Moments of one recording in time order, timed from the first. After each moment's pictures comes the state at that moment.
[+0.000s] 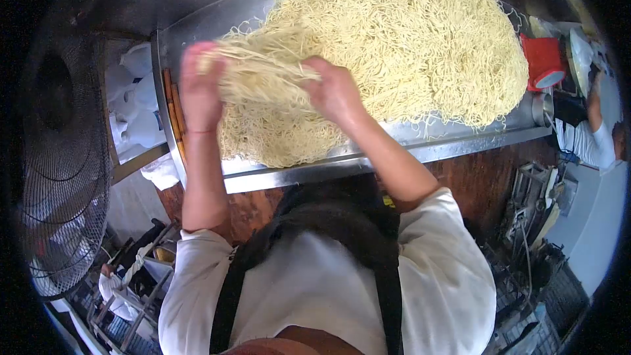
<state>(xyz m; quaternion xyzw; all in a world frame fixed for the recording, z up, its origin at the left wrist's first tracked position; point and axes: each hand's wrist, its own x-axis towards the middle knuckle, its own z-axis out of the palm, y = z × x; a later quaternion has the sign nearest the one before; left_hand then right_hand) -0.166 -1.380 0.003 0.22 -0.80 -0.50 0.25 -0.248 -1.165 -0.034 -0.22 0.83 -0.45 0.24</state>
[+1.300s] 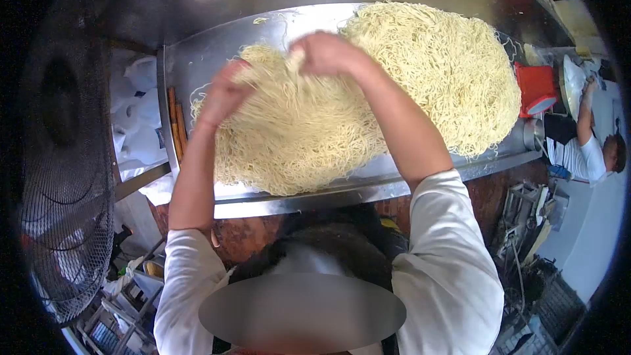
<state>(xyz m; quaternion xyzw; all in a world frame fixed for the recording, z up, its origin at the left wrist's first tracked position) -0.198 -1.438 -0.039 0.21 -0.82 -0.54 0.01 -0.373 -1.261 0.010 -0.42 0.82 -0.12 0.36</state>
